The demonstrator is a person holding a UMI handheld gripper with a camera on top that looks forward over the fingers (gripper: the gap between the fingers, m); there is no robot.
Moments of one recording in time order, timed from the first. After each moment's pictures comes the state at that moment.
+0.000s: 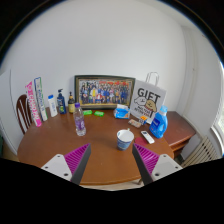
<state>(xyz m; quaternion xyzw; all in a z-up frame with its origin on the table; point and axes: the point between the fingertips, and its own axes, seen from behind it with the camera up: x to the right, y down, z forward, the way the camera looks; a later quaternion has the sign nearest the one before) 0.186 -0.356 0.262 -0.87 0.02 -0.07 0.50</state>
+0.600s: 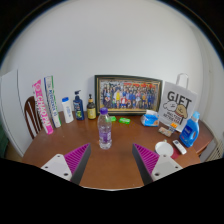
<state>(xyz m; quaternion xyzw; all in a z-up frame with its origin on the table) 0.065 -0.226 0.215 -0.86 -0.02 0.00 0.52</state>
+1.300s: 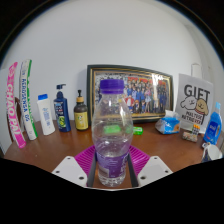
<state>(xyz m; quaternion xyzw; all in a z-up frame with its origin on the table) 0.029 0.008 0.081 -0.80 0.01 -0.02 0.59</state>
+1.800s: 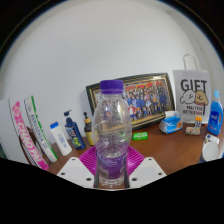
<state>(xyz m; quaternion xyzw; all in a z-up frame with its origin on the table) 0.020 -0.023 0.160 -0.79 0.07 0.09 0.60</state>
